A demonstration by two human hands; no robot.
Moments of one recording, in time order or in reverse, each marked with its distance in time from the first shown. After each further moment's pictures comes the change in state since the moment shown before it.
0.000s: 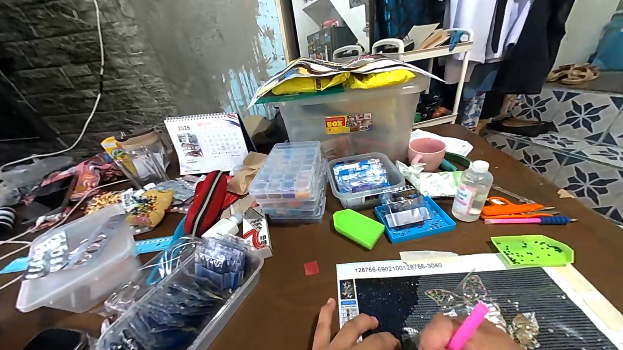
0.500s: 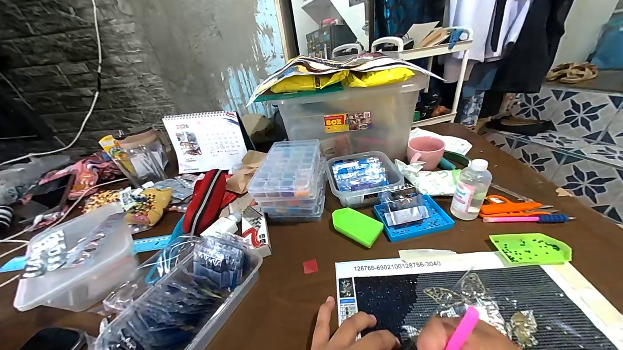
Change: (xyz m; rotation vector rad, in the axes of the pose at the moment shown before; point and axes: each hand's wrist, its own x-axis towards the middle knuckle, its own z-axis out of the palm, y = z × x) left_hand 0.000 -0.001 0.001 0.010 0.007 0.010; right_hand 0.001 0.001 0.001 -0.008 -0.023 -0.031
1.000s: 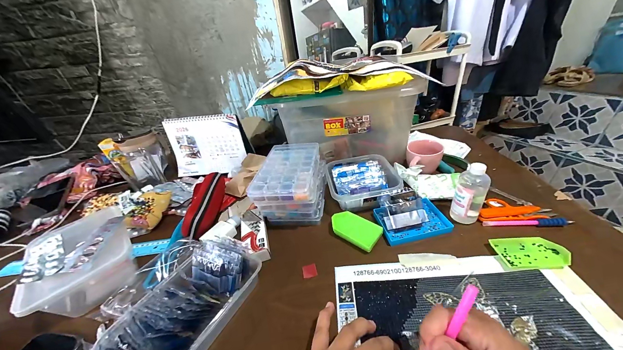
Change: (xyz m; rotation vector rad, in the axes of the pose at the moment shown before) left_hand 0.000 -0.001 0.000 -0.017 -0.003 -0.009; right_hand 0.000 -0.001 -0.004 0.057 0.088 0.132
